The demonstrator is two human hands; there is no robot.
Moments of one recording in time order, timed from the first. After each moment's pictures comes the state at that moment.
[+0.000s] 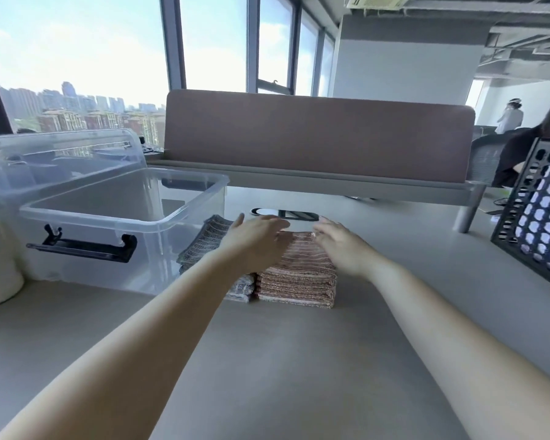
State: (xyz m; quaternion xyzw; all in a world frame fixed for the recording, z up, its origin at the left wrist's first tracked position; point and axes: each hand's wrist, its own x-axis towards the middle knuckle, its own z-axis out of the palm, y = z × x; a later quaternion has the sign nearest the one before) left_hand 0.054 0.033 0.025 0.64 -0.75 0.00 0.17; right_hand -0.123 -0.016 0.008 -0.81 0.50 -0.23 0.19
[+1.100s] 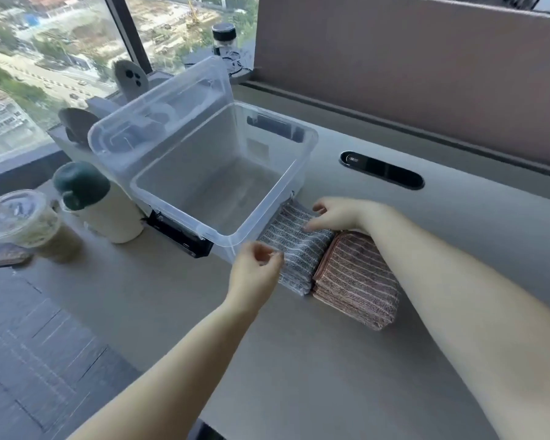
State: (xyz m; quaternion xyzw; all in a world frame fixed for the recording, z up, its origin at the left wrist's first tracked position) left_hand 0.090 0.083 0.042 0.82 -0.23 -0.32 0.43; right_hand 0.013 -0.105 0.074 -0.84 0.38 0.19 0.34
